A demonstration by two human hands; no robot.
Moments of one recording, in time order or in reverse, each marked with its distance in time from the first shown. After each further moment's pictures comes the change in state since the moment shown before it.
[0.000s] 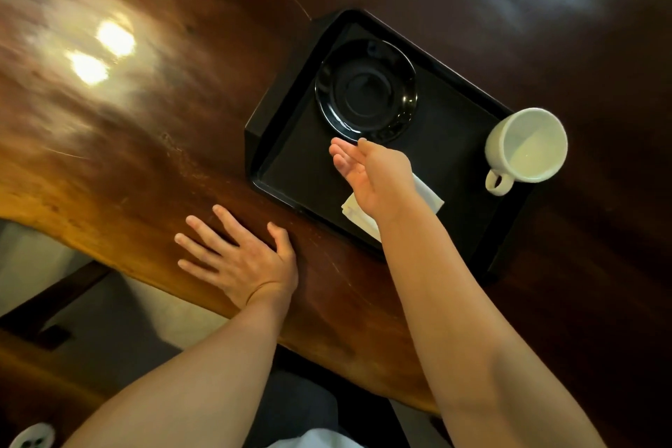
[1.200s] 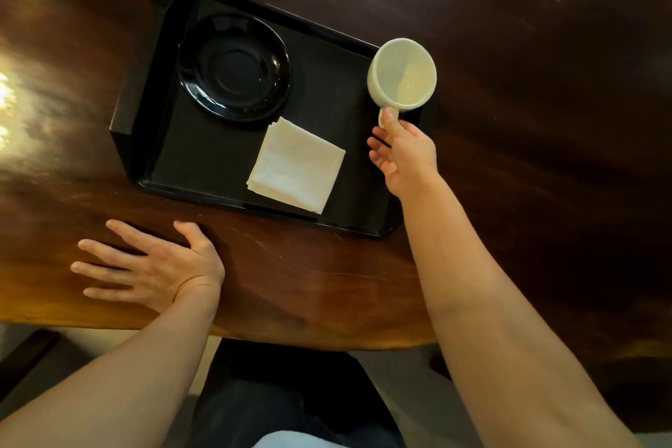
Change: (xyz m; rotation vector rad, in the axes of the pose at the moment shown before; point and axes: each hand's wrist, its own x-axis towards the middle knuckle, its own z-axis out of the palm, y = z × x) left_hand 0.002 -0.007 0.012 -0.074 0.123 0.047; right_hand -0.019 -0.043 -0.167 0.000 0.425 -0.236
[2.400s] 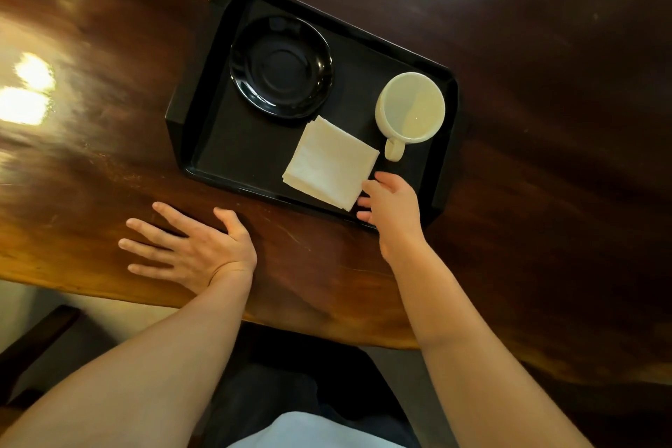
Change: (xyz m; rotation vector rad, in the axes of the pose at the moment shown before) left_hand 0.001 0.004 -0.006 0.008 -0.060 -0.009; right_hand -0.057 0.080 0.009 -0.407 -0.073 -0.106
